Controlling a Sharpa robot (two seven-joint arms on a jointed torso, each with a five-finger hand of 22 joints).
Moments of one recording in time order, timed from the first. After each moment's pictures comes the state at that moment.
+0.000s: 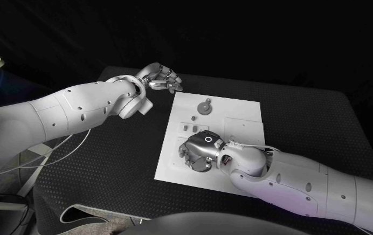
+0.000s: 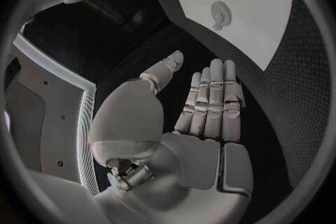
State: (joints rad) left arm 1.24 -0.72 -0.11 1.20 -0.66 -0.27 0.20; left_hand 1.12 -0.16 0.54 -0.26 0.08 0.84 0.18 0.34 0.43 1.08 0.15 0.07 0.23 1.00 0.05 0.67 0.53 0.01 1.01 -0.05 0.07 0.91; right arm 0.96 -0.50 -0.12 1.46 -1.88 -0.30 -0.04; right_hand 1.16 -0.09 0.59 -0.29 0.06 0.92 0.14 0.29 0.51 1.20 0.06 0.09 0.29 1.27 -0.04 1.32 0.72 0.18 1.18 -0.04 0.86 1.31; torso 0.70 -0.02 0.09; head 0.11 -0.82
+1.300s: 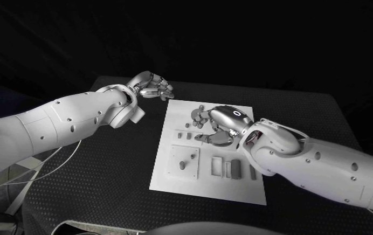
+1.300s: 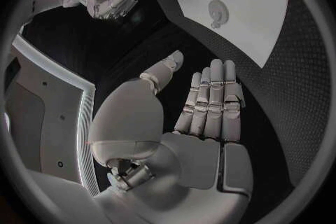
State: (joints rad) left arm 1.24 -0.73 -0.11 1.19 -0.66 -0.27 0.20; left_hand 1.12 -0.16 0.53 -0.26 0.08 0.84 0.18 0.34 0.43 1.11 0.14 0.09 0.24 1.00 0.05 0.66 0.54 0.01 1.01 -0.05 0.07 0.91; right arm 1.07 -0.74 -0.02 1.61 -1.57 -0.44 -0.01; right_hand 1.04 -0.13 0.56 -0.23 0.06 0.89 0.17 0.29 0.49 1.17 0.10 0.15 0.28 1.26 -0.02 1.31 0.72 0.16 1.19 -0.02 0.84 1.31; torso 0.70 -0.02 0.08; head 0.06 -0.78
